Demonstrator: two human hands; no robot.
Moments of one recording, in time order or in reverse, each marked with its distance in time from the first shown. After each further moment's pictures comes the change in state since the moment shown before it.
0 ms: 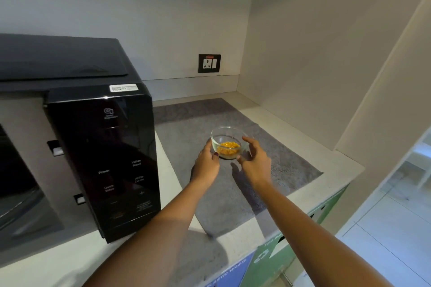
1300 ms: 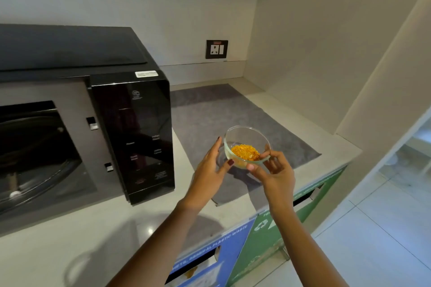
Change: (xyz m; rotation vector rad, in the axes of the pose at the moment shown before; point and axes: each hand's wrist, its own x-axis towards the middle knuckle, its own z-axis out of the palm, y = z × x) left_hand -0.111 0.008 -0.036 -0.125 -0.146 0.166; right_hand -0.102 -0.003 -0.049 0.421 0.060 0.013
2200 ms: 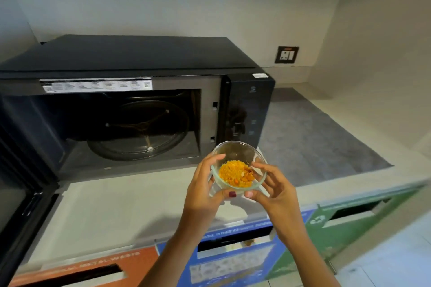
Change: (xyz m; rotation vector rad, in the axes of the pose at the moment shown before) left_hand -0.194 0.035 -0.140 -0.097 0.344 0.068; right_hand -0.149 -0.081 0.092 0.135 -0.547 0.035
